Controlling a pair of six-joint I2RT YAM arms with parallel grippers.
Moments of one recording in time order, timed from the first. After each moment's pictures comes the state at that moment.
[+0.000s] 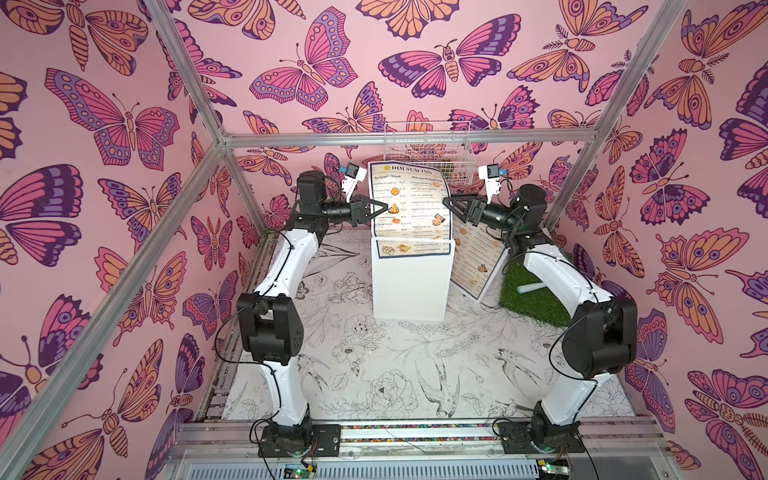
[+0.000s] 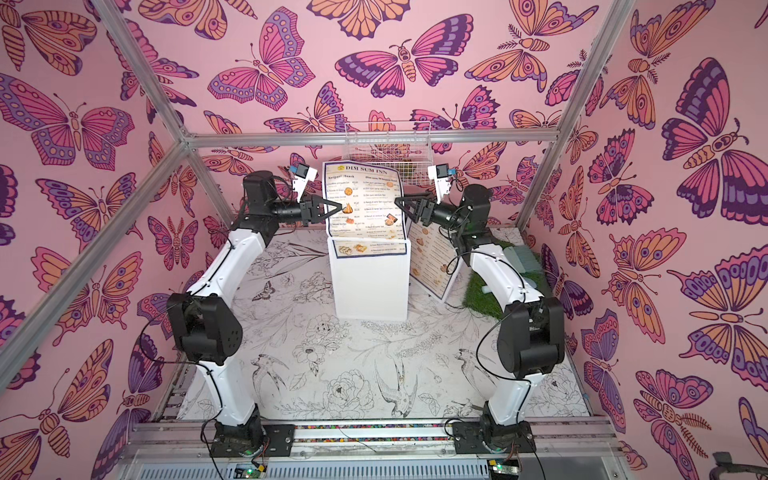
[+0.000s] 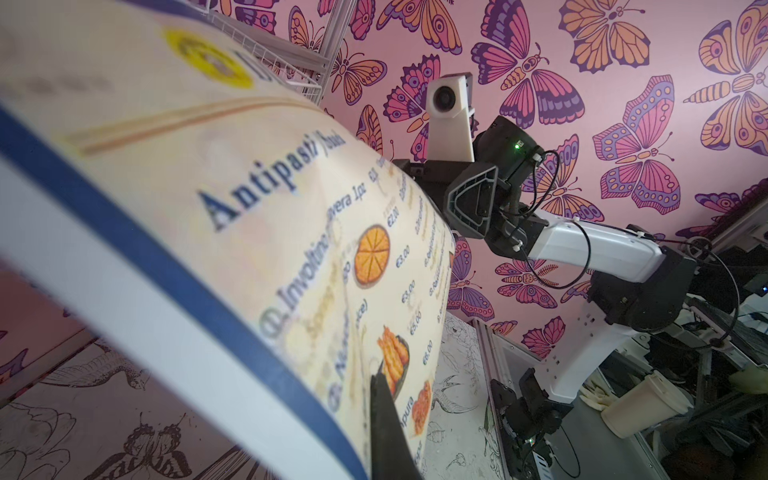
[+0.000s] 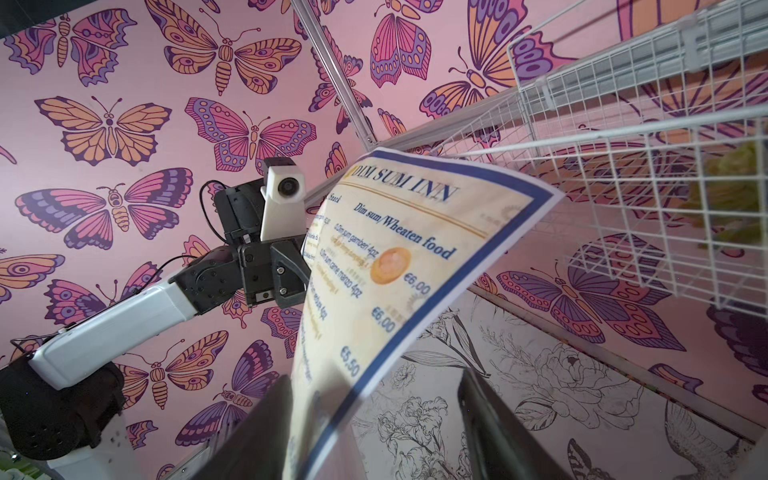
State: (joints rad) left arm -0.13 1.95 1.89 -0.17 1.26 -0.23; right arm 0.18 1.79 1.55 0.38 -0.95 0.59
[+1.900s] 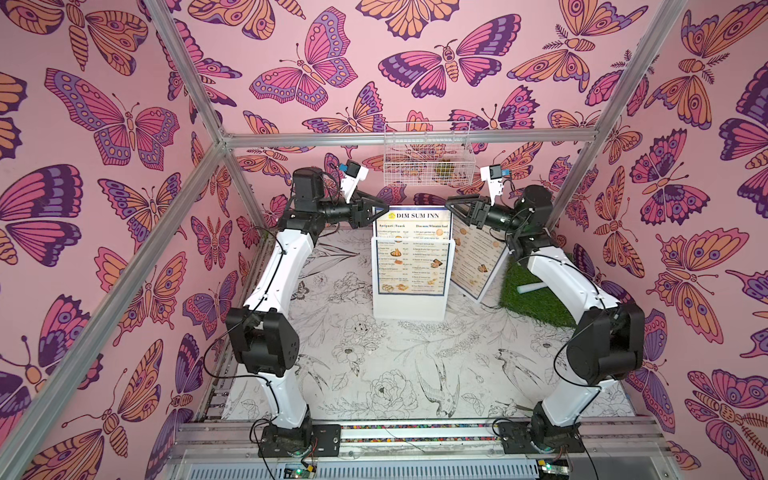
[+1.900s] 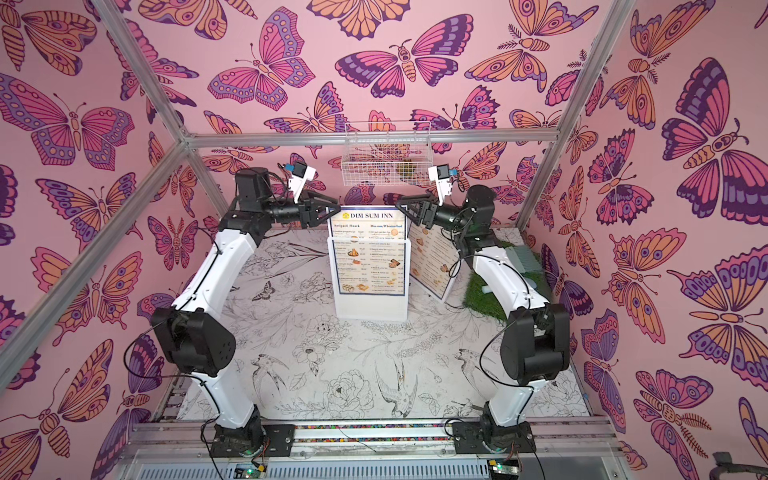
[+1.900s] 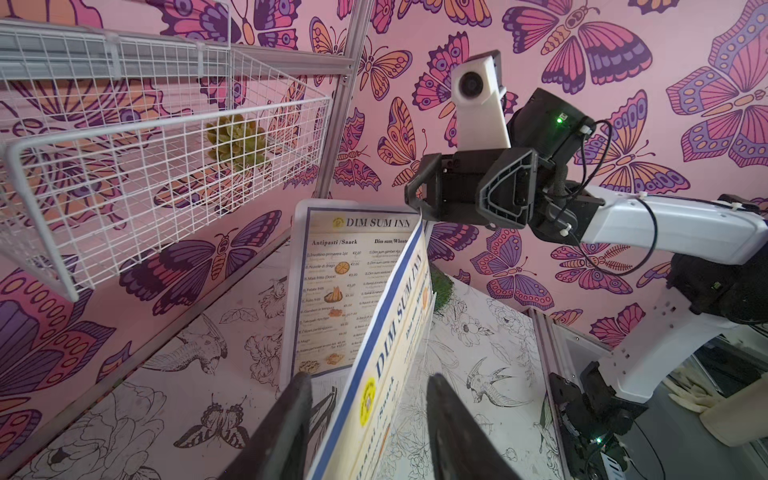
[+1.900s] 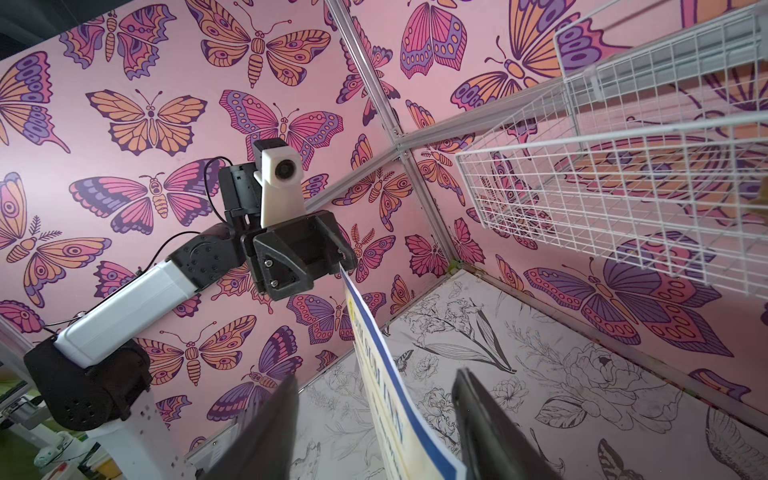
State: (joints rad) left arm -0.15 1.84 1.91 -0.38 1.11 0.01; right arm 0.18 1.72 1.50 0.38 -1.02 0.61
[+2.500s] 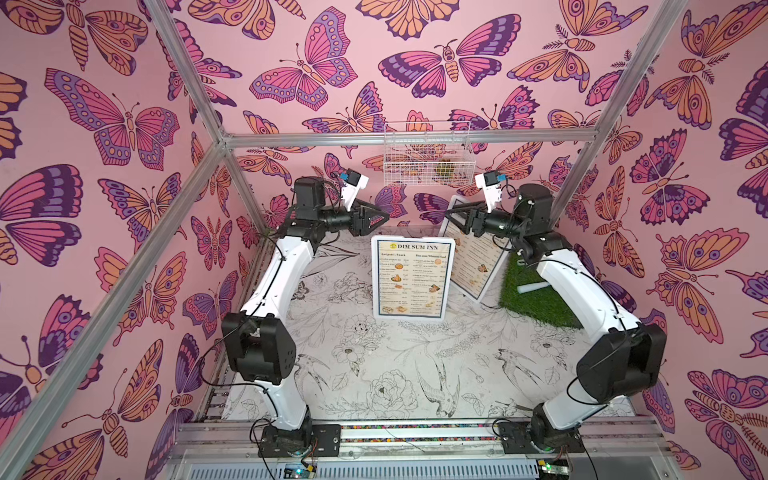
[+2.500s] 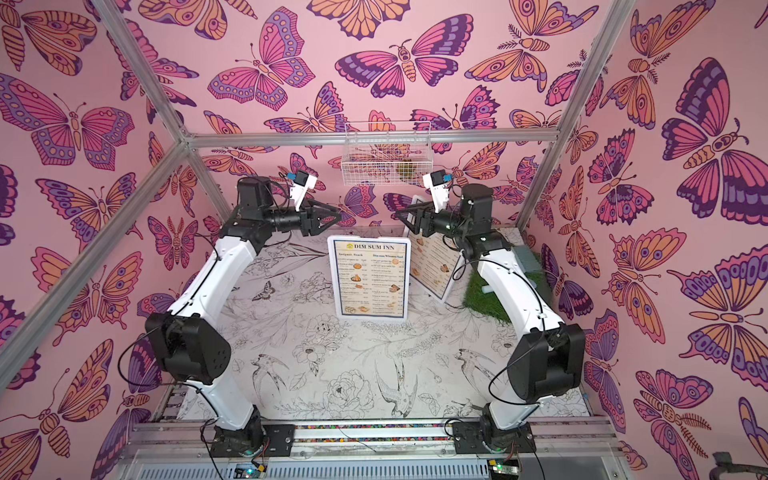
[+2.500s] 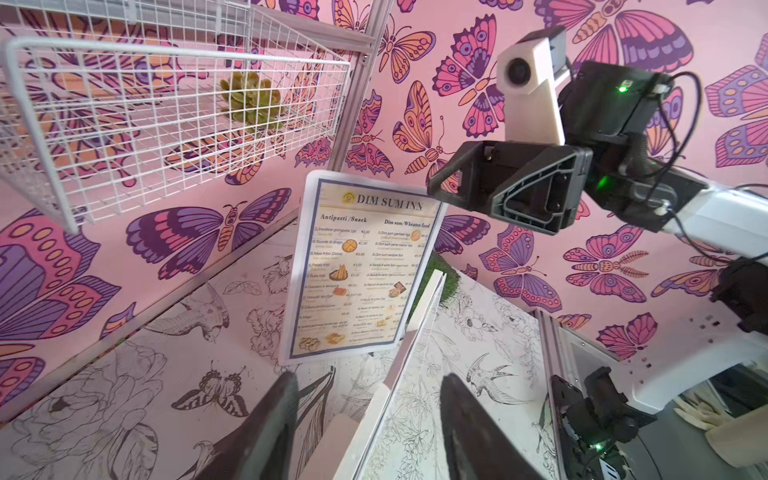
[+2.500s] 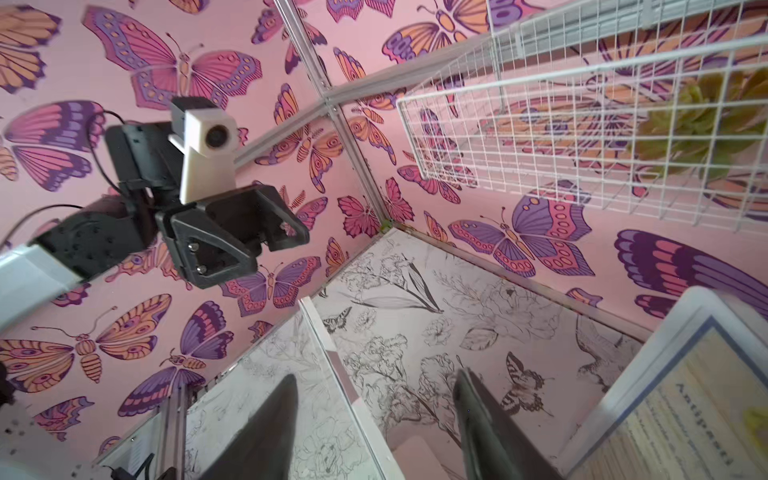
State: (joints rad) left arm -0.15 1.75 1.75 -0.36 0.99 -0.01; right arm 0.24 1.61 1.55 -0.15 -0.73 0.24
